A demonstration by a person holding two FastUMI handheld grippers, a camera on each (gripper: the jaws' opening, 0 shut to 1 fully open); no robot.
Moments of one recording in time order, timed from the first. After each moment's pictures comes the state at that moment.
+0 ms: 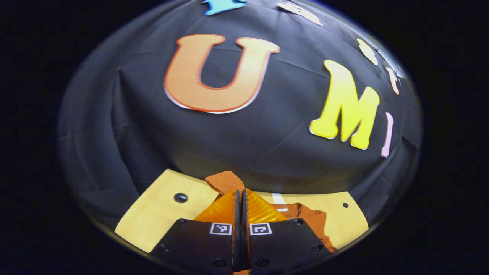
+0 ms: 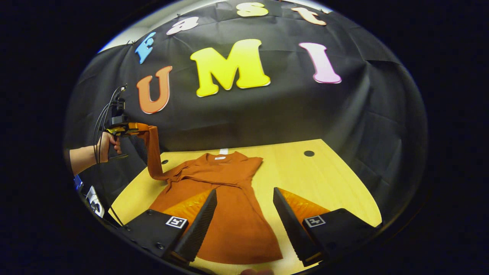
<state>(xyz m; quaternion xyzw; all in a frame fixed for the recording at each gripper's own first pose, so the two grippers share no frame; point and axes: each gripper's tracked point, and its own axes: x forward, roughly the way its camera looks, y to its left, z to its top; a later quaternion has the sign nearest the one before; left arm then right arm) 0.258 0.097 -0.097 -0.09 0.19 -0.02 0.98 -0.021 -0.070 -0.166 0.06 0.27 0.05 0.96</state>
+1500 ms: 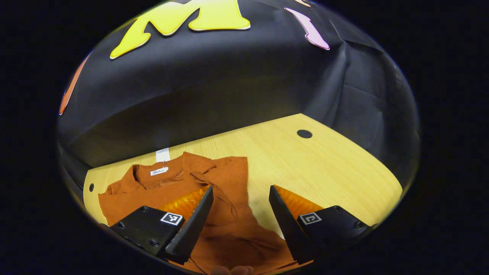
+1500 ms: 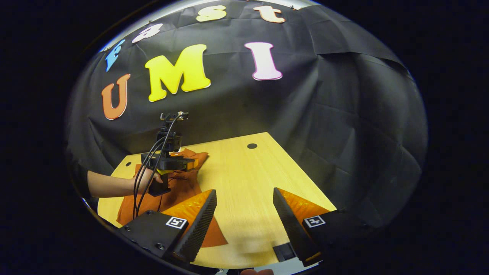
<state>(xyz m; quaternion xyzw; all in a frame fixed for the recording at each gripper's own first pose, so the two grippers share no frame) 0.238 -0.260 -0.290 0.07 0.29 -0.20 0.93 -0.069 -0.182 -0.165 0.05 0.28 -0.05 0.96</state>
